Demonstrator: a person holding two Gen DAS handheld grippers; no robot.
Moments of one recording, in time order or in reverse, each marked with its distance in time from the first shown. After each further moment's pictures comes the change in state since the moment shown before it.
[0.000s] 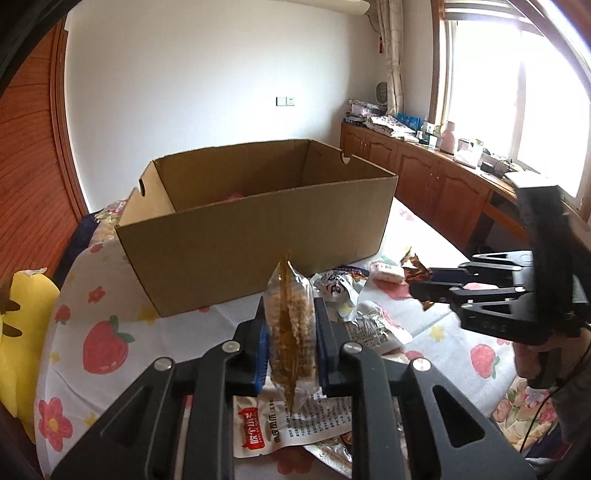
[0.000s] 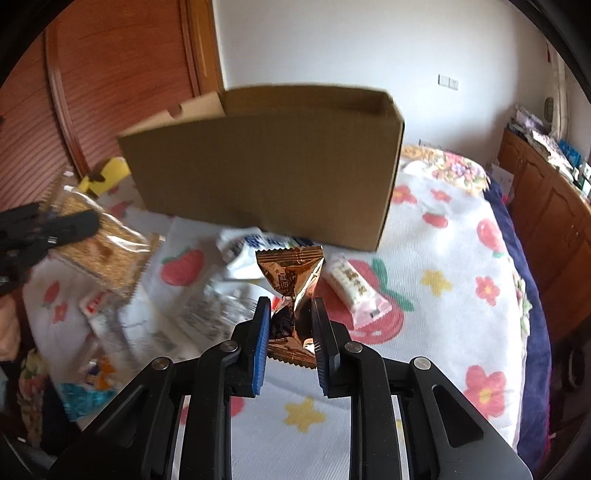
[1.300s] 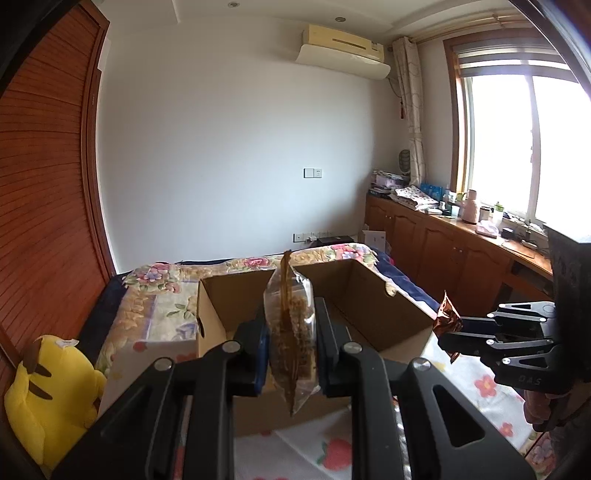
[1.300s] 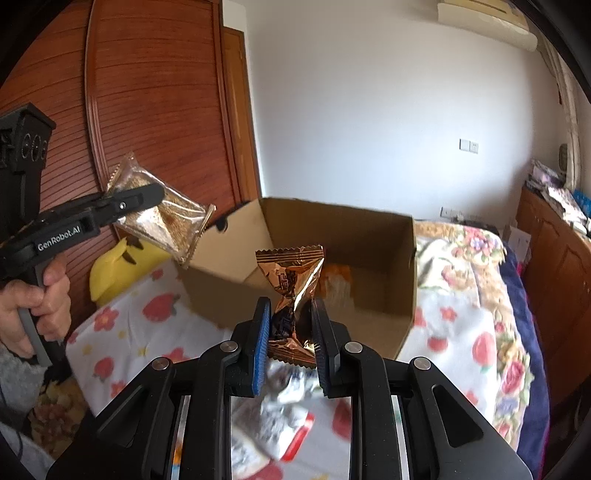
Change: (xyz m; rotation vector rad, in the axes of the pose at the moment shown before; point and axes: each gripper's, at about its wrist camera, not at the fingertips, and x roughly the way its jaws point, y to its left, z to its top) left arm -0.031 0.059 0.112 -0.037 -0.258 0.088; right arm -0.059 0.014 0.098 -0.063 -0.229 0.092
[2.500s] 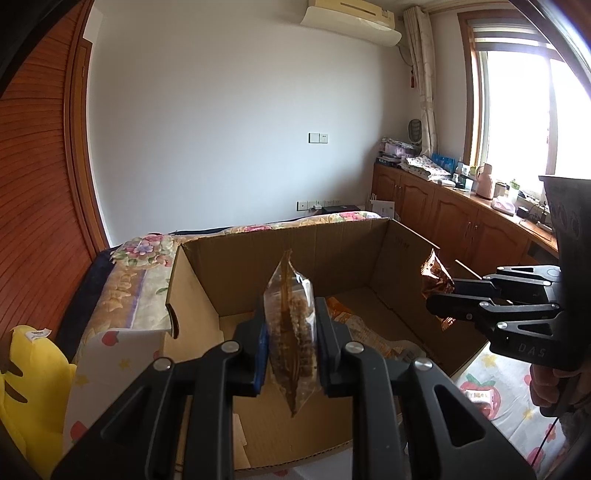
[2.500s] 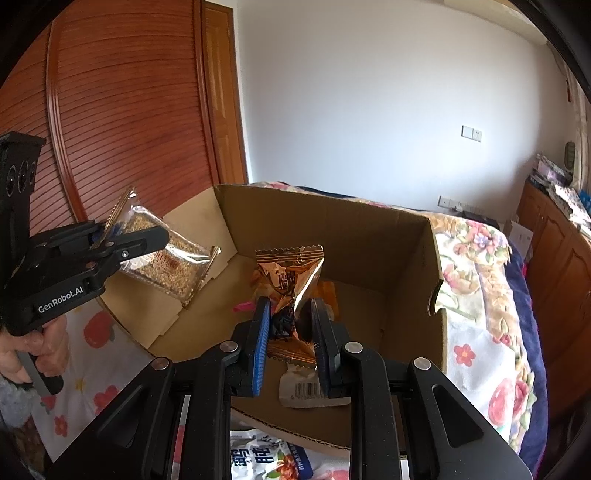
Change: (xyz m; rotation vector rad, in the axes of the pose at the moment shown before) left arm 0.112 0.012 -0.029 -0.005 0.125 0.005; right arm 0.117 -0.037 0.027 -0.004 0.080 -0.033
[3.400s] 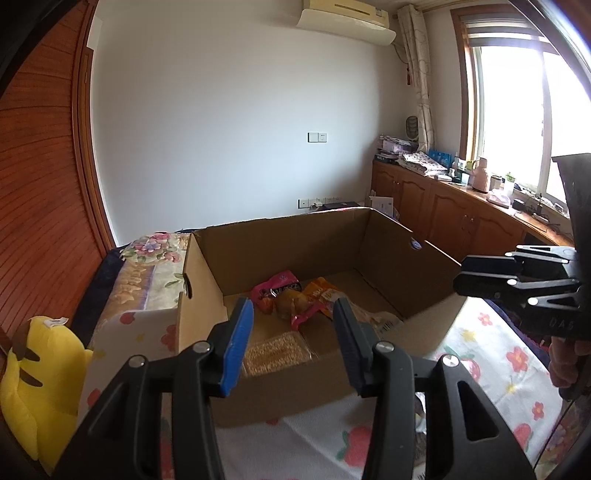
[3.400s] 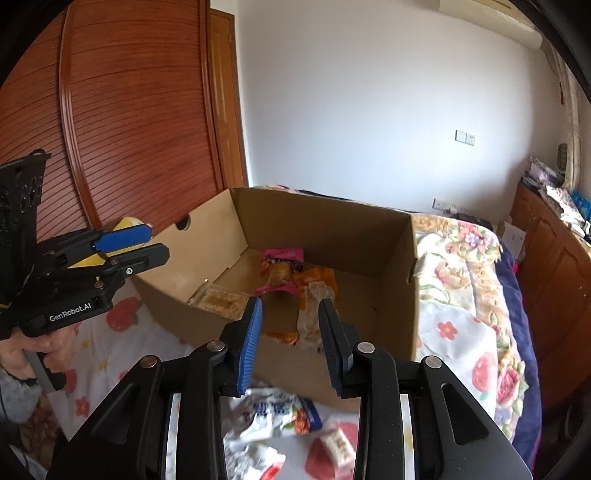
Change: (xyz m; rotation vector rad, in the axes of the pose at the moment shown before) left arm -0.062 -0.014 -0.020 0.022 0.009 0.013; right arm -0.064 0.012 -0.017 0.000 -0.017 -0.012
